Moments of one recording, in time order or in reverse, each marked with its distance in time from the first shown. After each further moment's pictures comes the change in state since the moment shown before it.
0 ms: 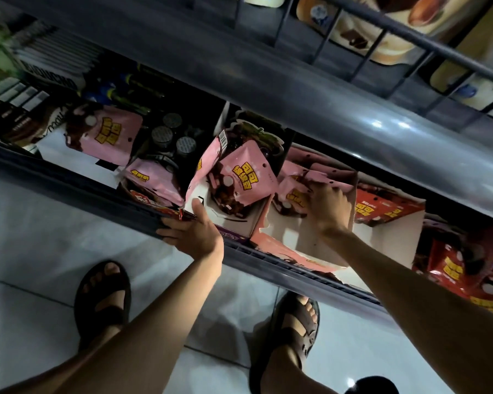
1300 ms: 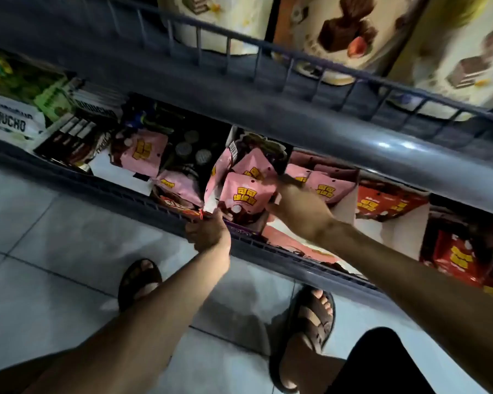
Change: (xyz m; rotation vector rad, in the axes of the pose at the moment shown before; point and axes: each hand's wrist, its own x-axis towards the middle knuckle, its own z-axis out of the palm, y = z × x) left_hand -0.007 0.022 -0.029 0.292 -0.068 -0.178; right_hand -0.057 -0.064 -0.068 0.306 -0.273 -0.483
